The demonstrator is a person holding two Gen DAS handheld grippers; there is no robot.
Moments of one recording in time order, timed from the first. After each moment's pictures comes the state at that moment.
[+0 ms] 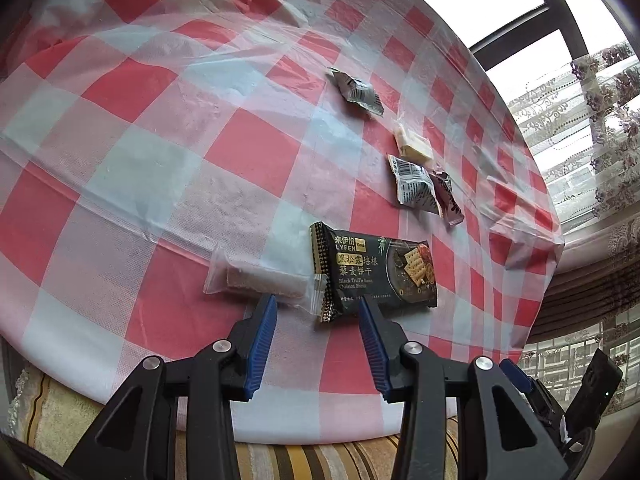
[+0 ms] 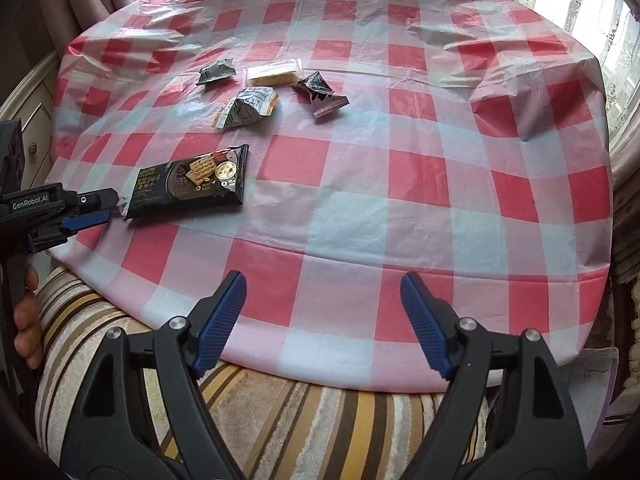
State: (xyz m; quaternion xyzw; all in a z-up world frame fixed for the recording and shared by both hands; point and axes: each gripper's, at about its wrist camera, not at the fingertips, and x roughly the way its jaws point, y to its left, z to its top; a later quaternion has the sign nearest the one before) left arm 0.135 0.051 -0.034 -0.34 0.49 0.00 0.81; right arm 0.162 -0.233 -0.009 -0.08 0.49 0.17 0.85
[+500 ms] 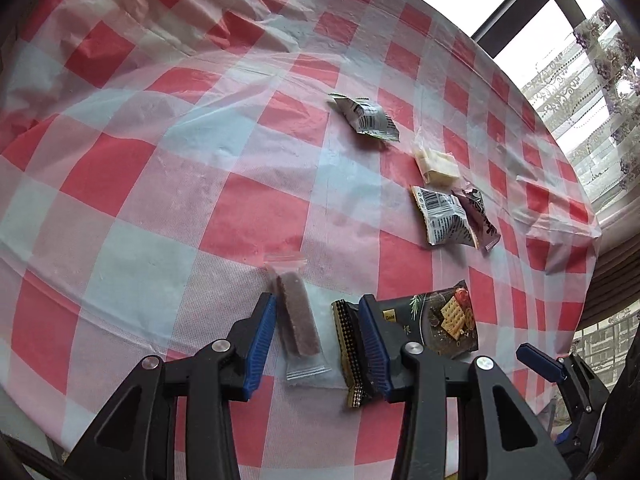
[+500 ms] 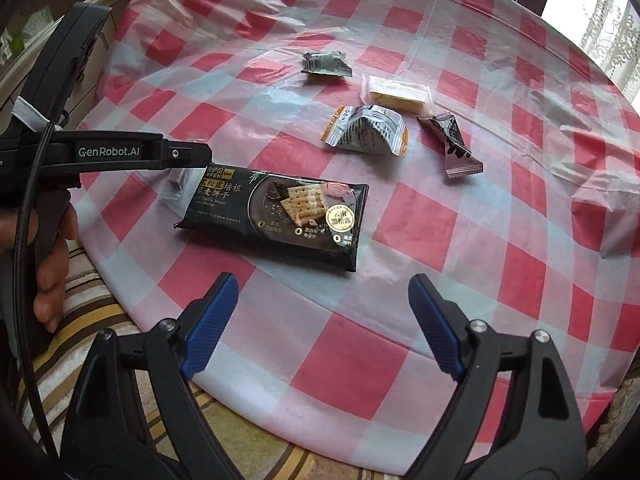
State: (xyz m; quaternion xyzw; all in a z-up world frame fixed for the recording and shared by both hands) left arm 0.181 0.051 -0.030 -0.23 0.49 0.03 0.84; right arm 0.184 -0.142 -0.021 -0.19 0.46 0.28 0.82
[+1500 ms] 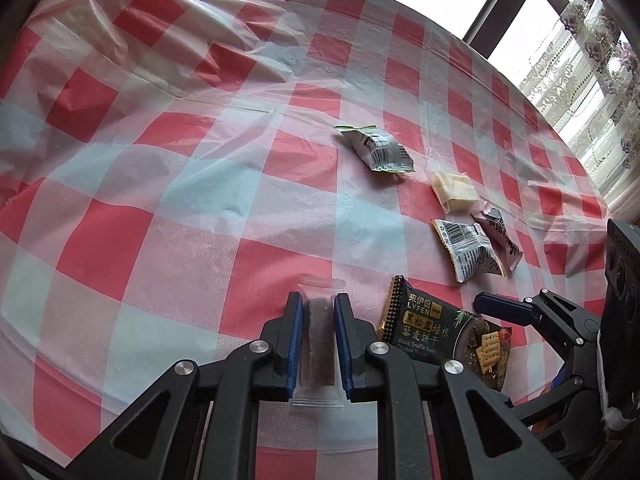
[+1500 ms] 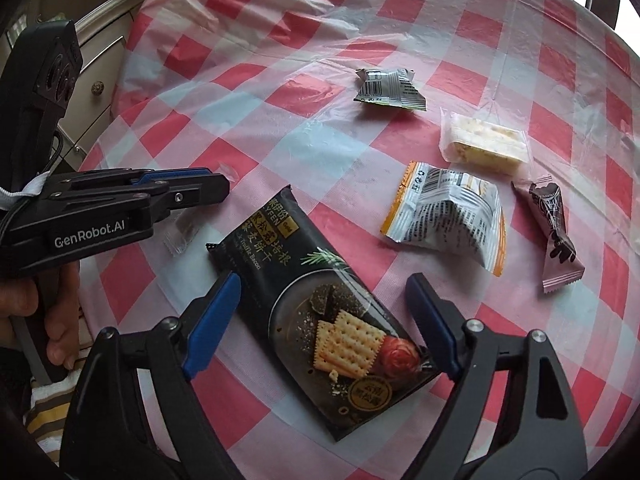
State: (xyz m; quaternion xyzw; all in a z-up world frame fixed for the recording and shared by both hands) left arm 0.202 0.067 -0.031 -0.19 0.46 0.03 0.87; right arm 0.244 -0.086 -0.046 -0.15 0.46 0.38 0.79
